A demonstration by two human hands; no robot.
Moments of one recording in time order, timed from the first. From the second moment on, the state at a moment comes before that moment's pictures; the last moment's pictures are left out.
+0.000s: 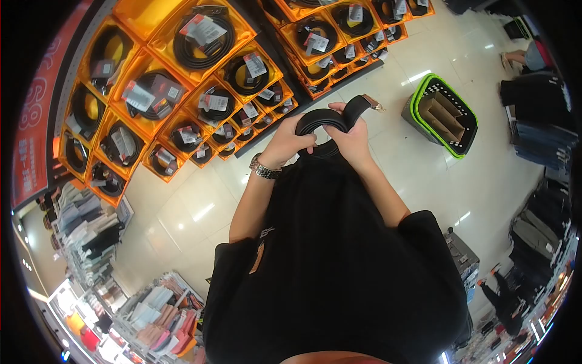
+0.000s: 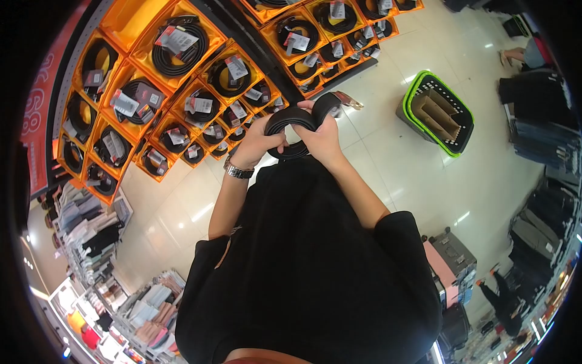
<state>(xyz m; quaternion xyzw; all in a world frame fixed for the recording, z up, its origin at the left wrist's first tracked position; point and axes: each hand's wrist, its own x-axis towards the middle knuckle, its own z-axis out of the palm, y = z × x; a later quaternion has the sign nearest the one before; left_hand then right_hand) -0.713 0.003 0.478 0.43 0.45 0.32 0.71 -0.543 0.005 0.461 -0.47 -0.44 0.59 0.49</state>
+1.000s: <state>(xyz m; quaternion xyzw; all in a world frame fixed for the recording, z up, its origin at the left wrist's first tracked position) -0.700 0.008 0.416 0.49 0.44 0.36 0.66 -0.419 0.020 0.523 -0.65 -0.69 -0.05 0.33</state>
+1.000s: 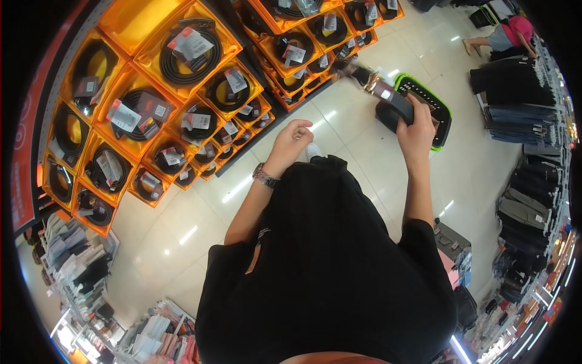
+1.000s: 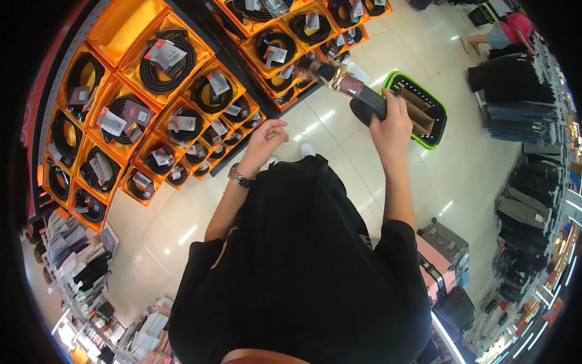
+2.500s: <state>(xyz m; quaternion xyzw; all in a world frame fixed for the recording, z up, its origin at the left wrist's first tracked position) -0.700 0.065 0.576 0.72 0.43 0.39 0.38 -0.521 0.046 0.553 -0.47 -0.56 0.49 0.48</state>
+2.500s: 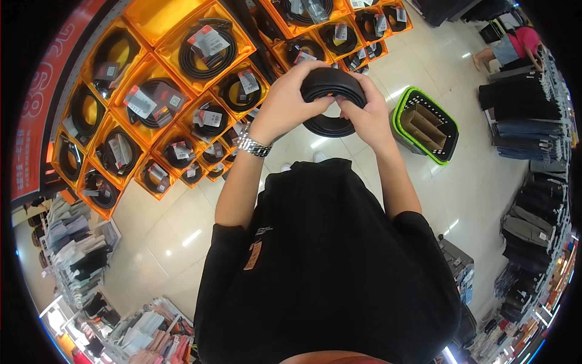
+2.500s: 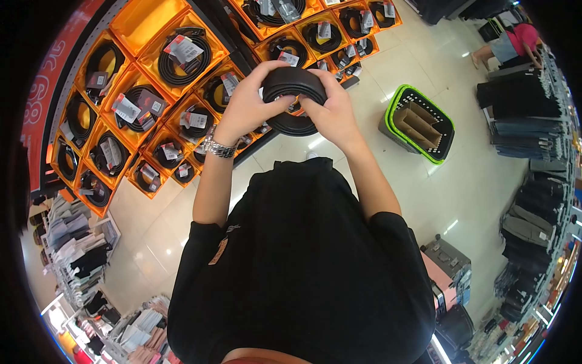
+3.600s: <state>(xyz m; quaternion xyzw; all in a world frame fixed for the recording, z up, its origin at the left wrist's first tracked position) -0.709 0.056 0.610 0.39 0.44 0.75 0.31 -0.616 0.018 0.536 -0.09 -0.30 0.82 0.48</state>
